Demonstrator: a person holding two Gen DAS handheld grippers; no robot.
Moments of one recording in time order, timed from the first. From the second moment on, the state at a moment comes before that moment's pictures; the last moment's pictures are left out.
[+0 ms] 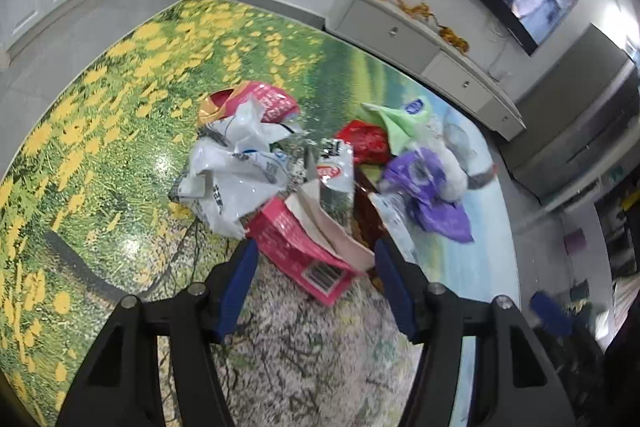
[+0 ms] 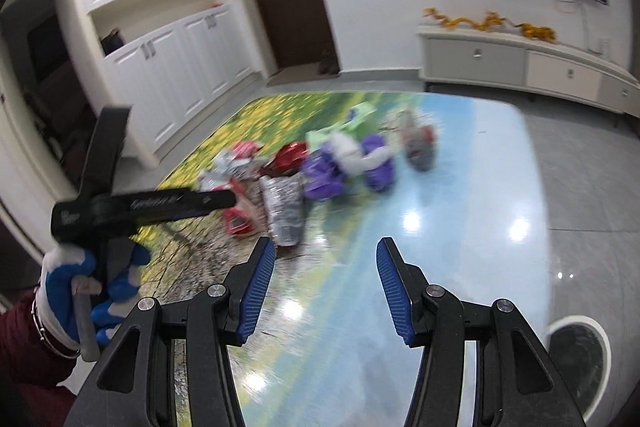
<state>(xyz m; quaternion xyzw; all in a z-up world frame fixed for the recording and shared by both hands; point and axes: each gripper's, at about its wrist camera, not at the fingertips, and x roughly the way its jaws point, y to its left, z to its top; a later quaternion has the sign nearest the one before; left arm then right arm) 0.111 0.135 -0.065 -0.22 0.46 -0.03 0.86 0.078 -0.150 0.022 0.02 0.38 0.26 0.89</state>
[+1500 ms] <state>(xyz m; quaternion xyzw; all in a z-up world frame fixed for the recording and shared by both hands) 0.039 0.117 -0.068 -0.21 0.46 -0.14 0.85 0.073 -0.107 -0.005 -0.01 0.41 0.29 0.86</state>
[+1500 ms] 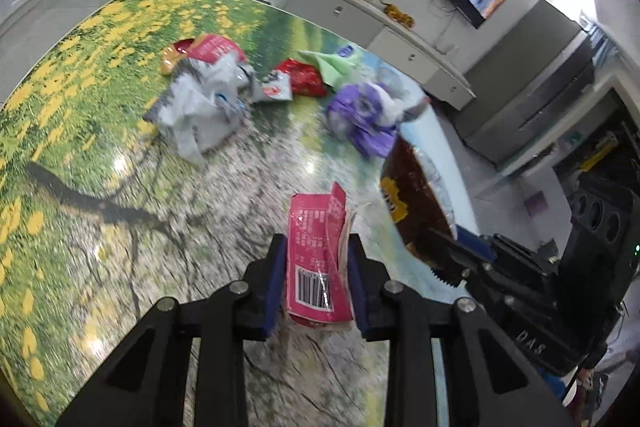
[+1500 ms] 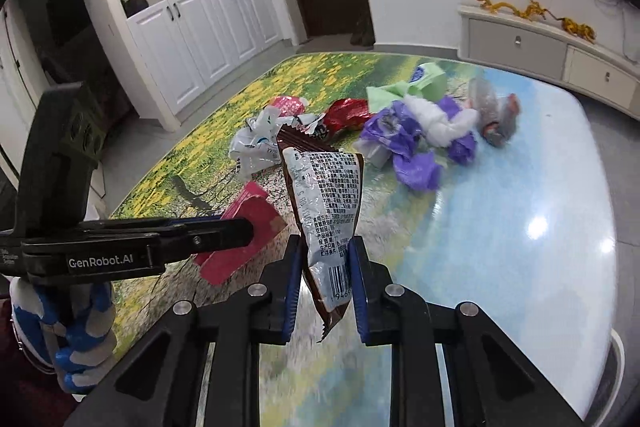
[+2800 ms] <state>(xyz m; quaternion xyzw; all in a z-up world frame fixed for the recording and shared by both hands) 0.084 0.019 0.014 -0.20 0.41 -0.28 0.84 0.029 -0.257 0.022 0.11 0.34 0.19 0.91</state>
